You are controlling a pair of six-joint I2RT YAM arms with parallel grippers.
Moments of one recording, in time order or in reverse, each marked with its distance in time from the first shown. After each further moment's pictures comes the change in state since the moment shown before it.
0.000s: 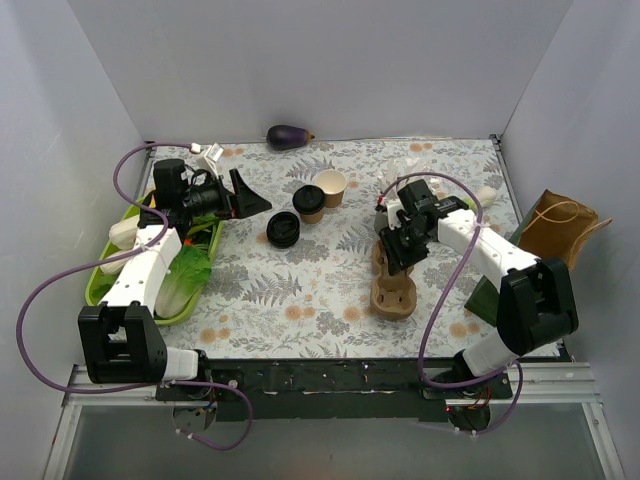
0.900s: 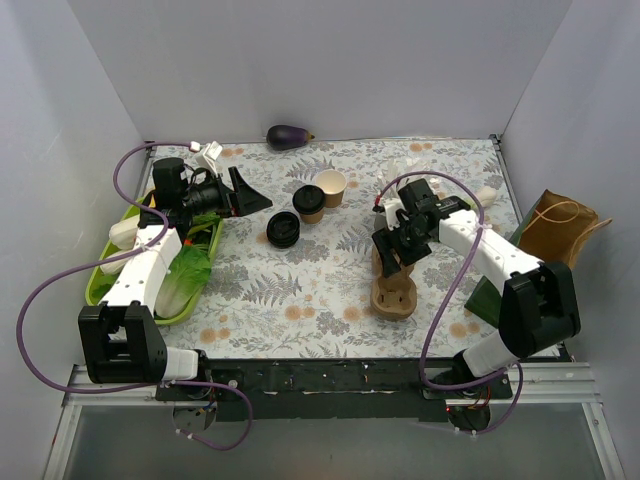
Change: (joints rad) left arm 0.000 0.001 -0.003 0.045 0.020 -0.043; right arm 0.006 -0.025 0.028 -0.032 -0.022 -0.087
